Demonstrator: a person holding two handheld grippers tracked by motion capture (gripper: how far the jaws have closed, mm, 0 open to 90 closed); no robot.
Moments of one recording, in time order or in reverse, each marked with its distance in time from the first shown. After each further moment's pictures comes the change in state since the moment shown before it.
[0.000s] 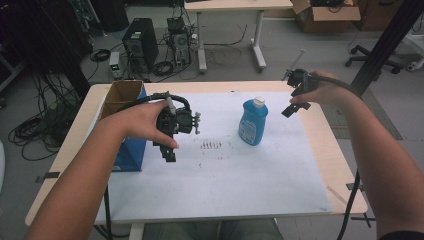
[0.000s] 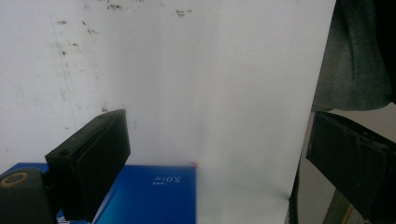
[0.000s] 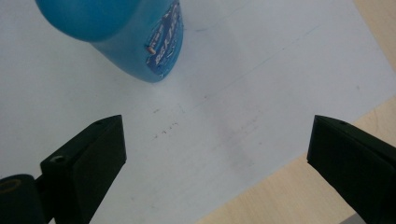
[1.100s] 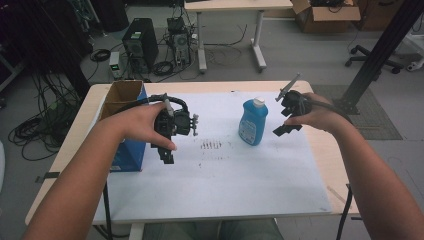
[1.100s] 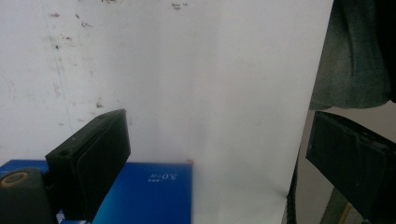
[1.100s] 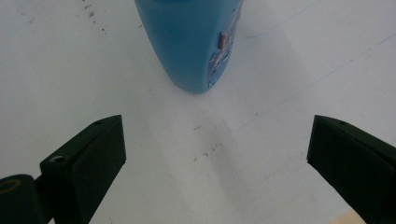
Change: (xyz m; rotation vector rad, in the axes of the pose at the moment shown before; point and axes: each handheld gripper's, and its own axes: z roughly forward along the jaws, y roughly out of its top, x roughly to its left) left arm -0.003 -0.004 0.003 0.004 -0.004 -0.004; right arm 0.035 -0.022 0.043 -0.111 0.069 -0.025
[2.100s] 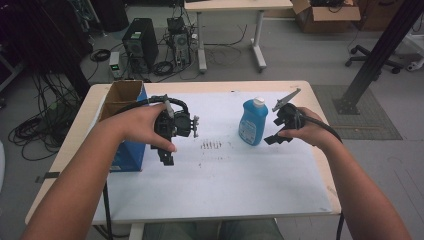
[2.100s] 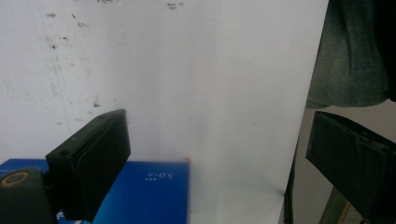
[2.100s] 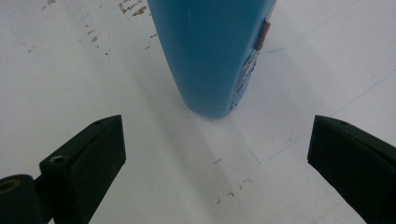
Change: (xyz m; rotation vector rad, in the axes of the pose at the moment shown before) left arm -0.005 0.001 -0.002 0.006 0.001 0.002; right arm 0.013 -0.019 0.039 -0.157 0.014 0.056
